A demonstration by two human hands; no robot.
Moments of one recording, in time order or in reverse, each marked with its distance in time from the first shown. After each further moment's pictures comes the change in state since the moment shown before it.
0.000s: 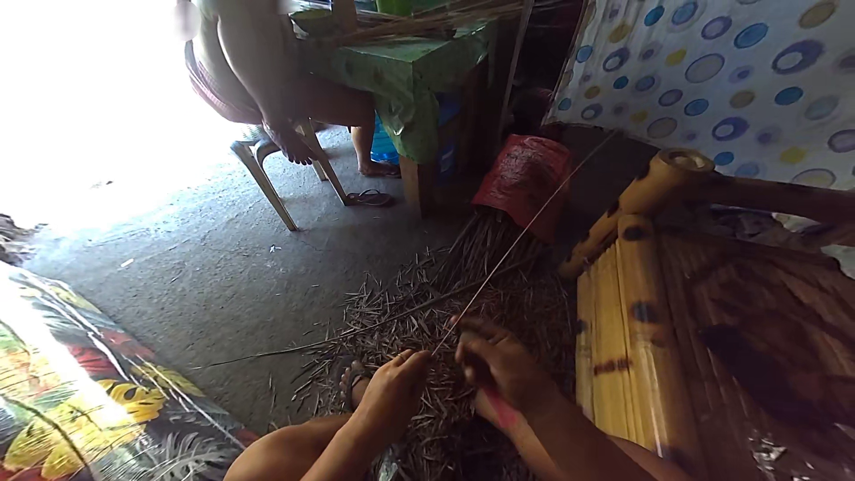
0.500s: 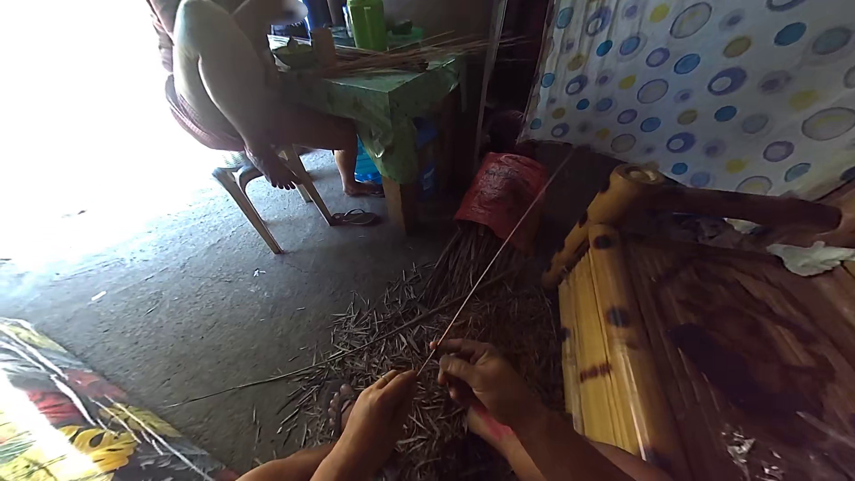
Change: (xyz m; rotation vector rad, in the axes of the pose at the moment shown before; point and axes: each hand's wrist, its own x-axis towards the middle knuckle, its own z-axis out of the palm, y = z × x) left_hand -0.005 -0.007 0.005 -0.049 0.065 0.041; right_hand -0.004 -0.007 0.000 -0.070 -0.048 -0.034
